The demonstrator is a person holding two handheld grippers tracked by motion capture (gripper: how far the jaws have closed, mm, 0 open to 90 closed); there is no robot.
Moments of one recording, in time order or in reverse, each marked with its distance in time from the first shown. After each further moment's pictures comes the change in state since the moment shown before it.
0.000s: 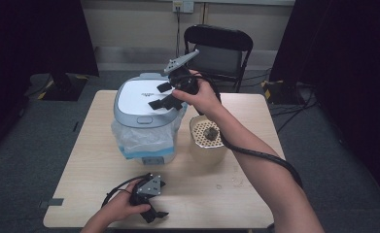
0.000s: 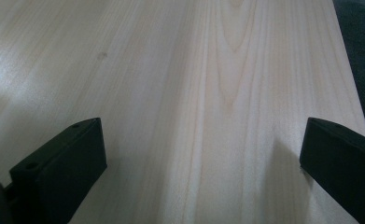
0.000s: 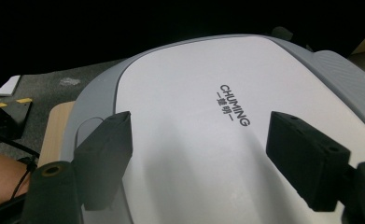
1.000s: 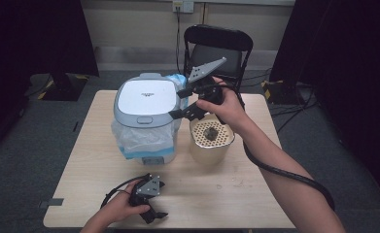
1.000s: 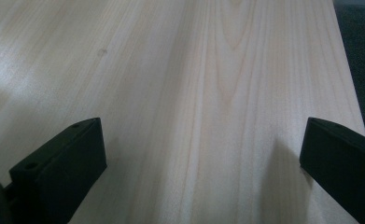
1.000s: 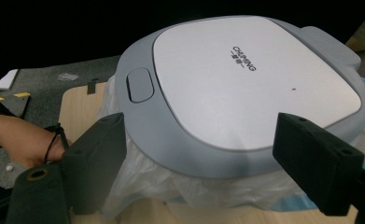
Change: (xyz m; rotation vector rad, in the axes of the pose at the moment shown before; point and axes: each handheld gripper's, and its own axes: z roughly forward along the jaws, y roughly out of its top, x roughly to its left) left arm -0.001 -0.002 -0.002 -0.002 0.020 0.015; right arm 0.027 -0.030 -0.059 -0.009 -0.029 -0.015
